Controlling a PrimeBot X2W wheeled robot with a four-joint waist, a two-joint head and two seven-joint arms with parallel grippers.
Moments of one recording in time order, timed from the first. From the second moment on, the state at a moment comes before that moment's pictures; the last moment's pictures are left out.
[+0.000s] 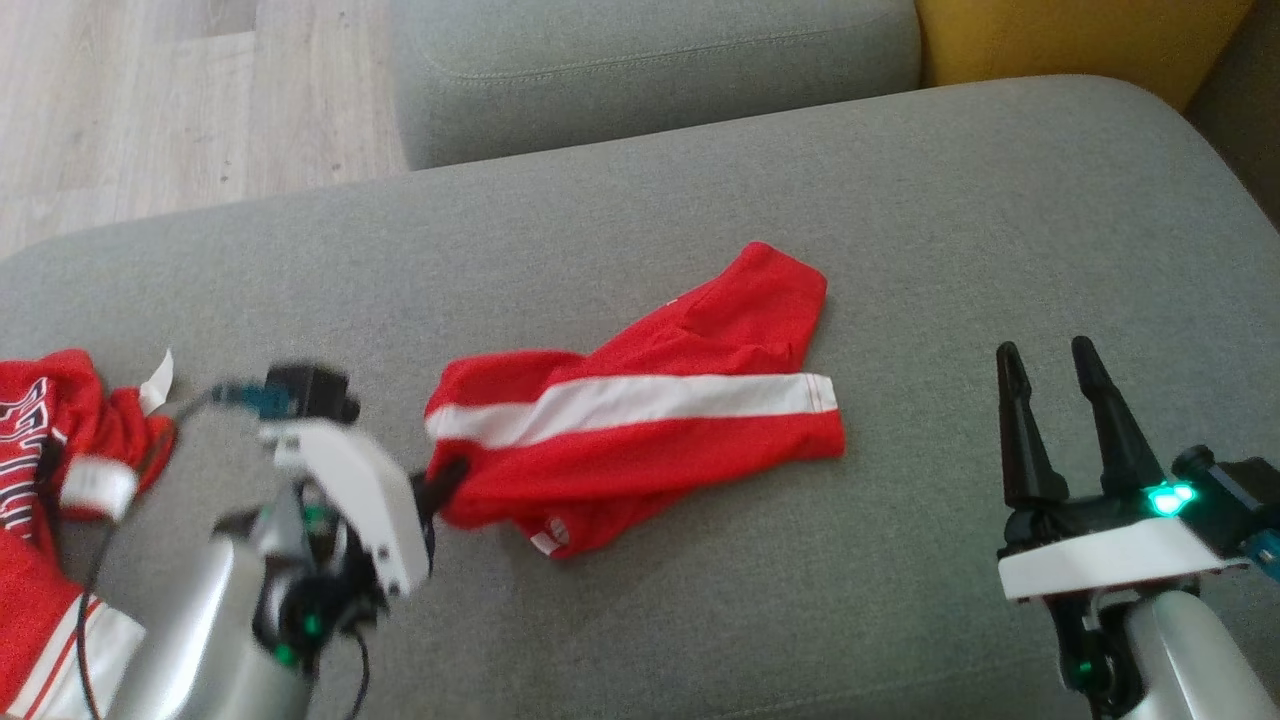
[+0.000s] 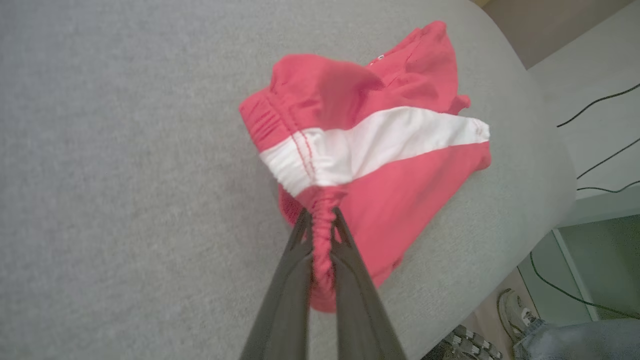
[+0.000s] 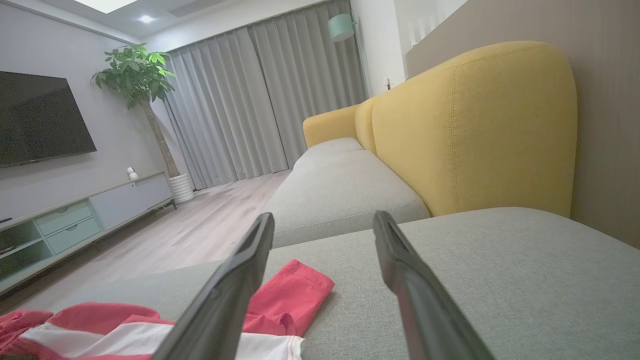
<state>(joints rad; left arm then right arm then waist) -0.31 0.21 -0.28 0.34 -0.70 -0.11 0.64 -0.07 -0.18 0.14 0.16 0.40 0.12 -0.25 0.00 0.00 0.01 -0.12</state>
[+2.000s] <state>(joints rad) -0.18 0.18 -0.25 0.30 -0.40 -0.01 0.17 -0.14 -0.21 0.25 0.38 0.56 0.12 -0.02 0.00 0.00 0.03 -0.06</state>
